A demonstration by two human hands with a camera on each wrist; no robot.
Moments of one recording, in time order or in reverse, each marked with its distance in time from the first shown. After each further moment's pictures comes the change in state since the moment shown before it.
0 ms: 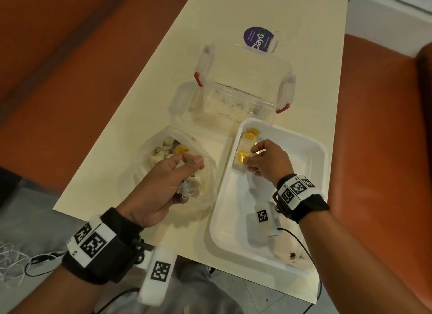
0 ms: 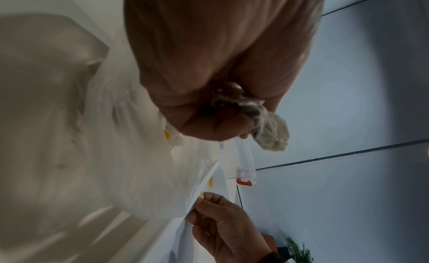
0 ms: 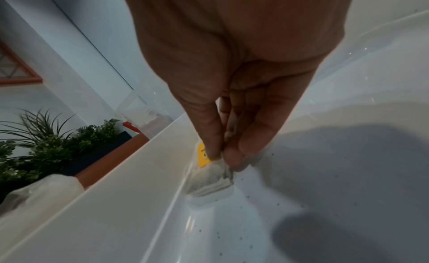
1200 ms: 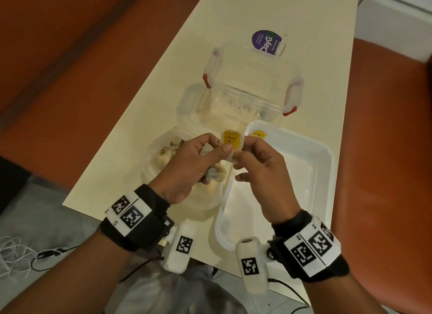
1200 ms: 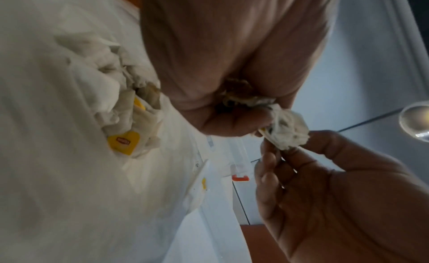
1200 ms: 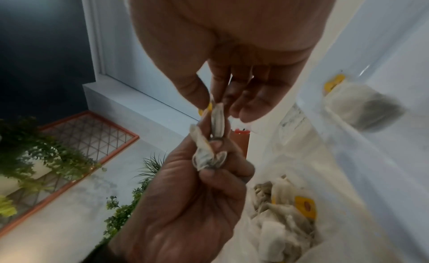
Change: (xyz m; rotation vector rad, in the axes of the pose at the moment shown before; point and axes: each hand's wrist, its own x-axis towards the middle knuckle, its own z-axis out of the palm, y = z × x) left_hand 0.024 0.014 0.021 0.111 -0.115 0.208; right_hand -0.110 -0.068 0.009 0.519 -0.090 -0.280
